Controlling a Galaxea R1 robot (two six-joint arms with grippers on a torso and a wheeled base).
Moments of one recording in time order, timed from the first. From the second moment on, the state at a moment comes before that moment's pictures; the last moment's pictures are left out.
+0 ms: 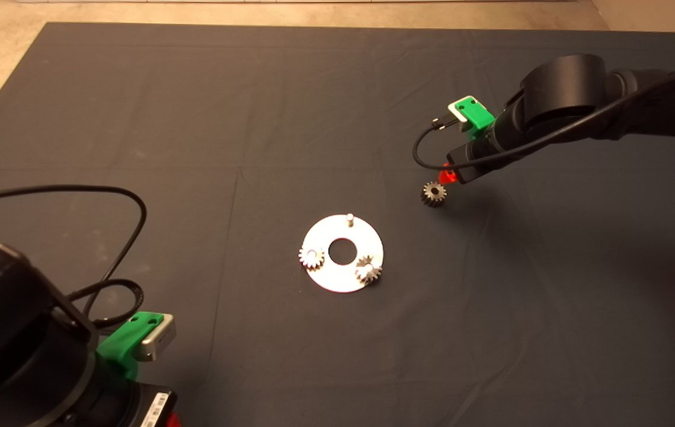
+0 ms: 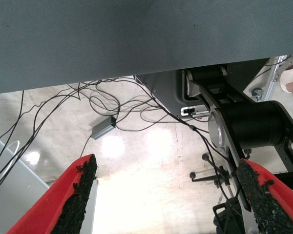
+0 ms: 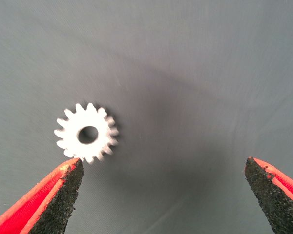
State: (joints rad) left arm -0.37 2.14 -0.33 0.03 1.53 -1.69; right arm 0.38 2.49 -1.10 -0.62 -1.53 1.09
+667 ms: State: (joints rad) left arm -0.37 2.14 -0.33 0.03 1.53 -1.69; right arm 0.33 2.49 -1.10 -0.62 -1.43 1.09
